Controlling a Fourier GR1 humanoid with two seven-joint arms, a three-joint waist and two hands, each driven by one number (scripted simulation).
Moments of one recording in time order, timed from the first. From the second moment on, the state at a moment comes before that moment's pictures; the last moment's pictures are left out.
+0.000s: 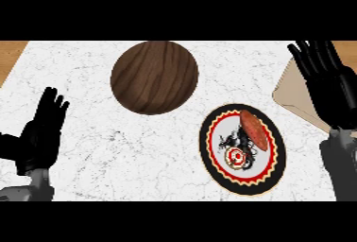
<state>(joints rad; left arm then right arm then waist) -0.06 0.29 -0.01 -1.59 0.30 0.30 0.10 -0.38 -0.32 -0.04 -1.62 -0.36 0.06 0.04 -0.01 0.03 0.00</state>
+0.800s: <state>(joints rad) -0.10 0.21 -0.23 -1.56 0.33 0.07 0.09 0.04 -0.44 0.19 -1.77 0.16 0.02 -0.28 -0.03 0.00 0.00</state>
